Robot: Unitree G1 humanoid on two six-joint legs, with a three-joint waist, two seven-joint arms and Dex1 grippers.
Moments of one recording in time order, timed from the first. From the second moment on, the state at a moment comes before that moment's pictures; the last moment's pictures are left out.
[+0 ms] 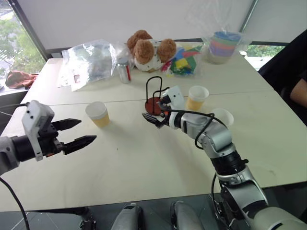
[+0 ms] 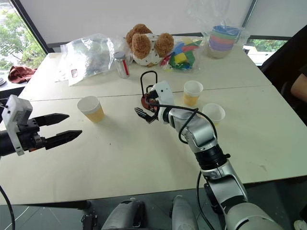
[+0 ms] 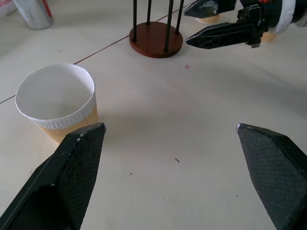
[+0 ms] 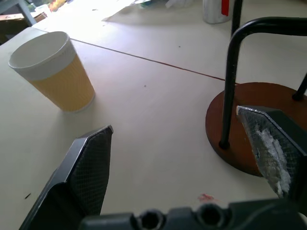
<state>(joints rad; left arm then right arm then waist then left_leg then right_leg) 0.05 1.02 0.61 -0.51 -0.93 0.88 -0.78 -0.73 -0.22 0.25 0.02 0.30 0.74 0.34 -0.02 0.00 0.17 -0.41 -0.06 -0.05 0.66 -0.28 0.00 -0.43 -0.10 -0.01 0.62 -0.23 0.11</state>
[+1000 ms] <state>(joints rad) 0.05 0.96 0.54 -0.51 -0.84 0.82 -0.77 -0.87 -0.24 0.25 0.31 0.11 0.33 0.67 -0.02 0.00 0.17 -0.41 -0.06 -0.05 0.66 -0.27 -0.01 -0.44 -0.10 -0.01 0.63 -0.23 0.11</state>
